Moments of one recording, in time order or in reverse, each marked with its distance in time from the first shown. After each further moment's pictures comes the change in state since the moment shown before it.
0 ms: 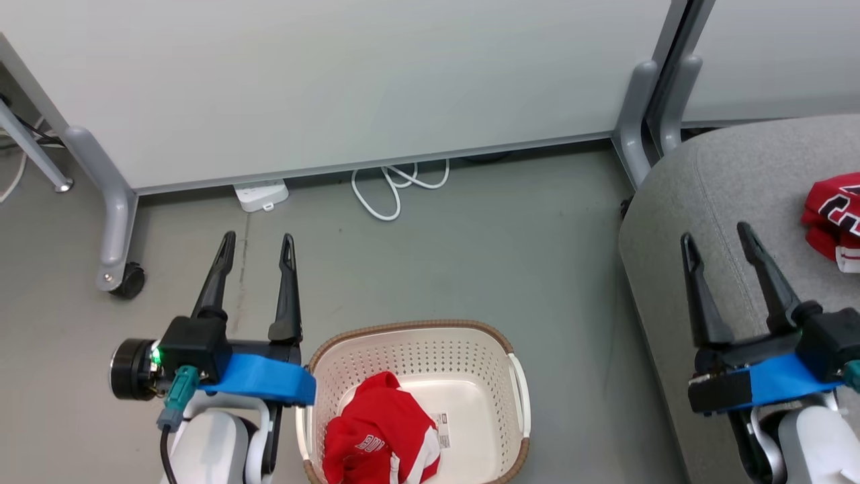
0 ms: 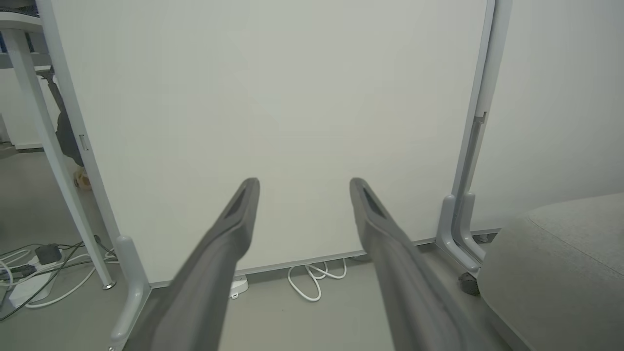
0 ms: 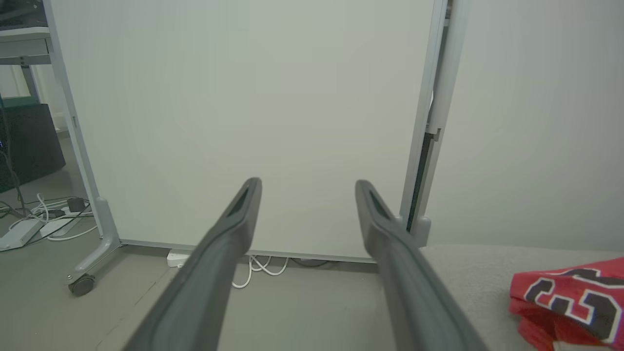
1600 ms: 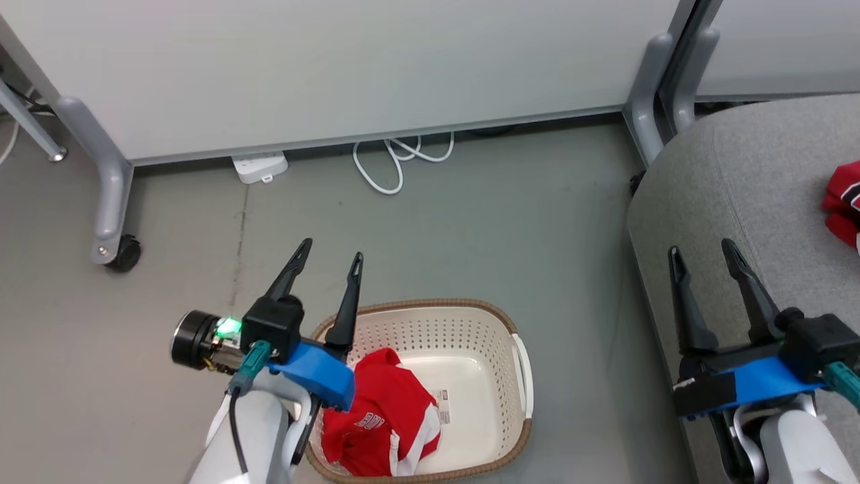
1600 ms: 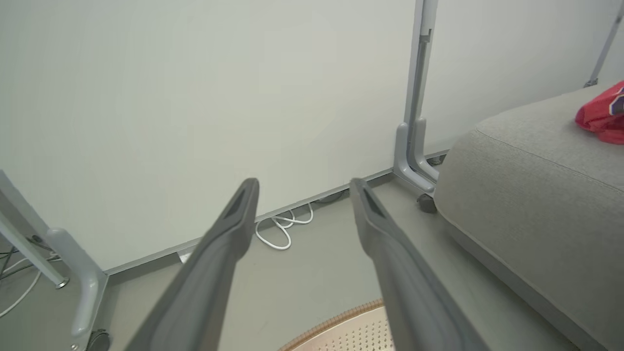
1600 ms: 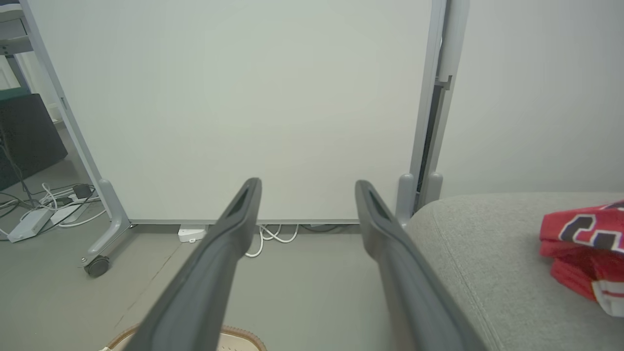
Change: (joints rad) left arm -0.068 -0.037 -0.044 0.190 0.117 -0.120 0.000; right arm 0.023 0.055 -0.018 0.067 0.009 0.000 0.000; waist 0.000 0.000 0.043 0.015
